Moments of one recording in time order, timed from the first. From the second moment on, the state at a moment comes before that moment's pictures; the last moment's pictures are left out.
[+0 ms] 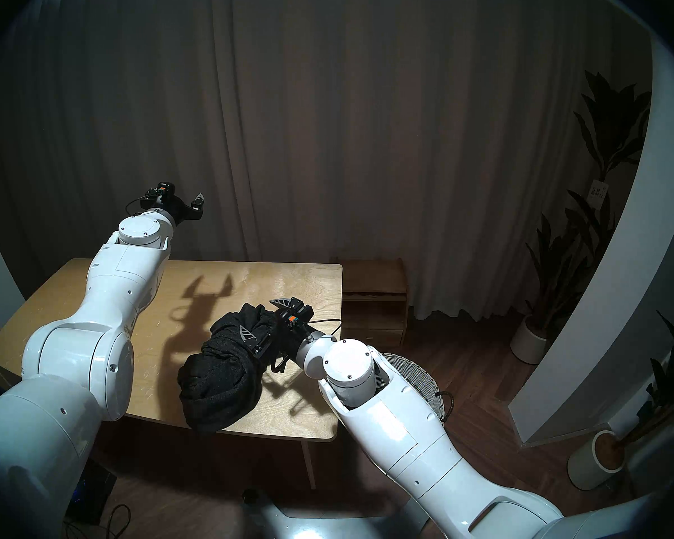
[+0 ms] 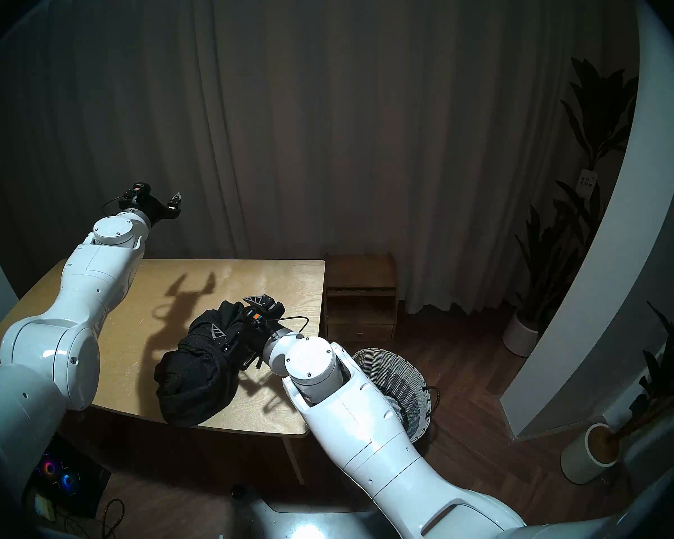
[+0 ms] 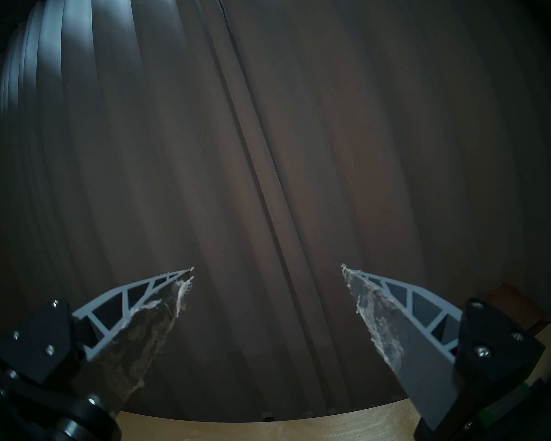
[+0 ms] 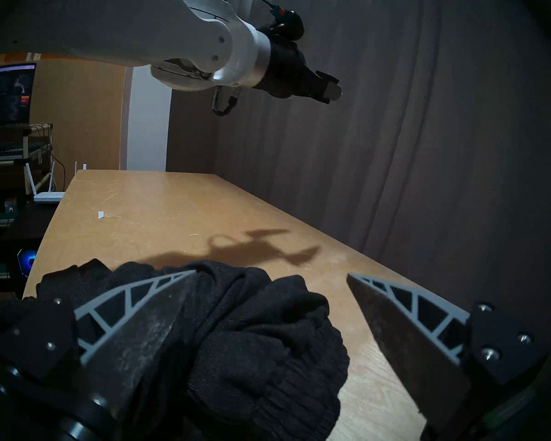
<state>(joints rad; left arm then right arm) 0.61 -1.13 -1.47 -0.61 -0.02 -0.11 -0.18 -1.31 -1.63 1.00 -1.36 -0.09 0.11 0.30</state>
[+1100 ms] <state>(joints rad) 0.76 -1.08 -1.48 -0.72 -0.04 -0.14 -0.29 -1.34 -1.62 0.95 -1.52 0.08 0.34 0.35</state>
